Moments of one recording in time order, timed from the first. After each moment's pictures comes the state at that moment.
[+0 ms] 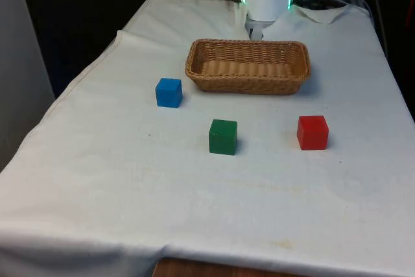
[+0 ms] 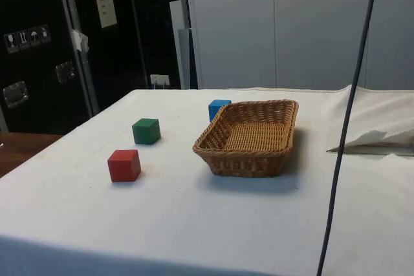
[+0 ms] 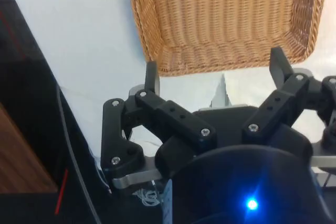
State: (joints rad) arm 0.35 0.08 -0.36 -1.83 0.05 1.82 -0.05
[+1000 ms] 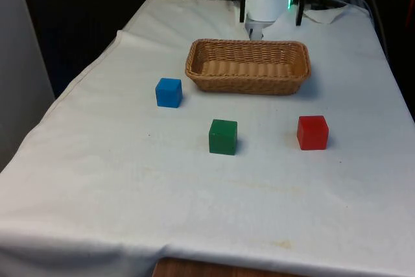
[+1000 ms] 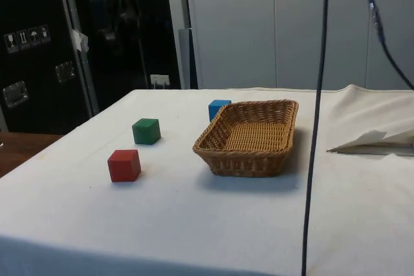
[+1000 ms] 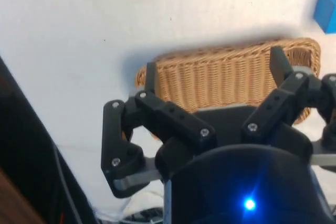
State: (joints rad) arm 0.34 0.43 -0.36 -1.56 0.09 1.88 -0.08
